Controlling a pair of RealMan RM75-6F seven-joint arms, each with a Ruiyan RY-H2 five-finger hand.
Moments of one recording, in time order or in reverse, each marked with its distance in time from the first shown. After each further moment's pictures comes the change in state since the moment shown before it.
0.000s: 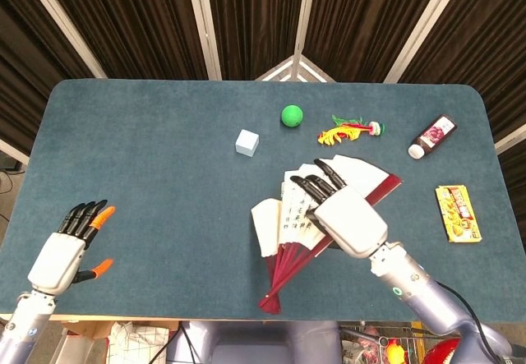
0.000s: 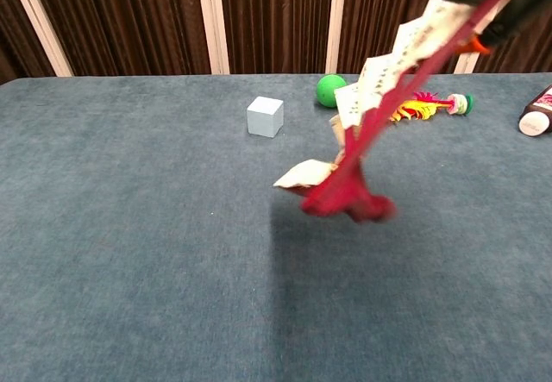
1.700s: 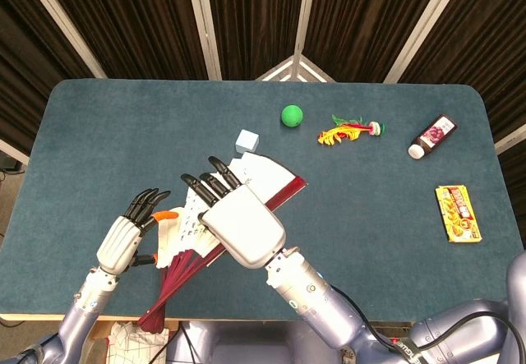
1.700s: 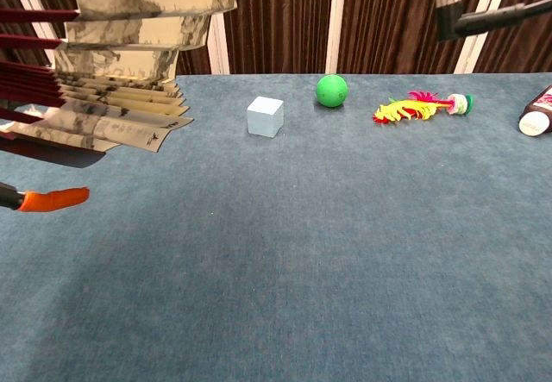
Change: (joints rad) left arm -0.176 -0.384 -0.045 0.341 0.072 0.086 -0.282; right arm 0.509 -0.393 0.151 -0.195 0.630 0.310 -0.517
